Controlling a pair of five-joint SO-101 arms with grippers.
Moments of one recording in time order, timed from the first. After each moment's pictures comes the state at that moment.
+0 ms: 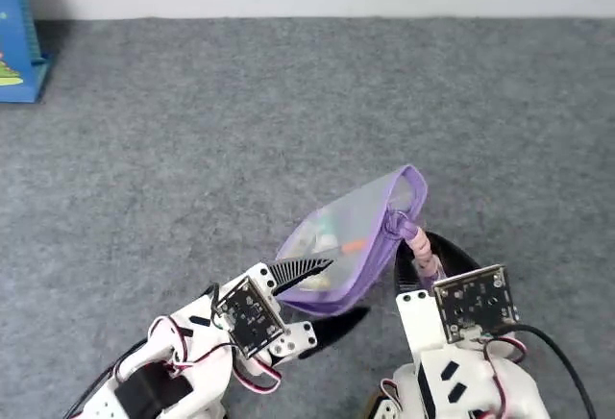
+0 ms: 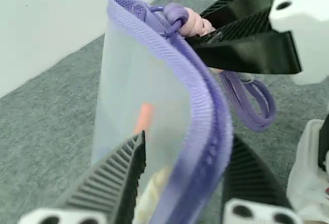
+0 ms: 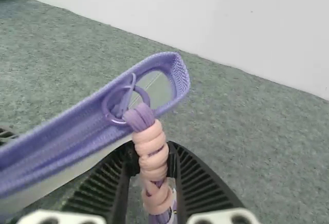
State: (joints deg) left arm 47.4 -97.6 78.4 51.8 -2.2; right arm -10.7 -102.2 50.9 80.7 12.2
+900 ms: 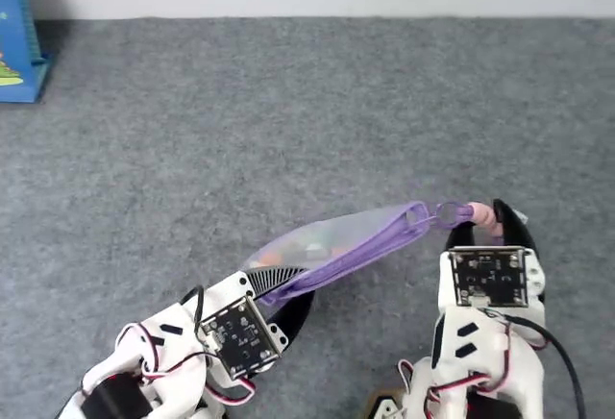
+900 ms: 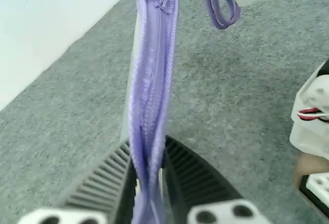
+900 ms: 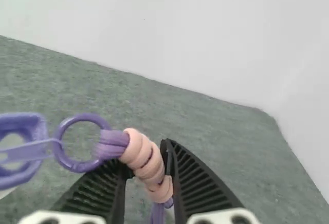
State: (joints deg) left arm 44.8 -96.9 65.5 70.6 -11.0; right arm 13.9 -102.2 60.0 62.2 21.8
